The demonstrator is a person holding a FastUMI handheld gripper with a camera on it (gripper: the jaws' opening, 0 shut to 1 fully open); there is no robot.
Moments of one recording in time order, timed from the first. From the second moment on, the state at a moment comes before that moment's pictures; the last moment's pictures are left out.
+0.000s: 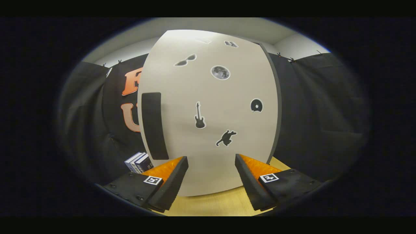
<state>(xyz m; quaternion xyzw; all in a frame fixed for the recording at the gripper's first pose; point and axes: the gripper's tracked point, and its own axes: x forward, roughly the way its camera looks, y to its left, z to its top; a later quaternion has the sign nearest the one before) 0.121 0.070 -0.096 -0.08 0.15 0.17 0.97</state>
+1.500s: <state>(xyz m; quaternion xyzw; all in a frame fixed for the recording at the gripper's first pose) 0.008 -0.041 0.068 -0.05 0.07 0.12 0.99</state>
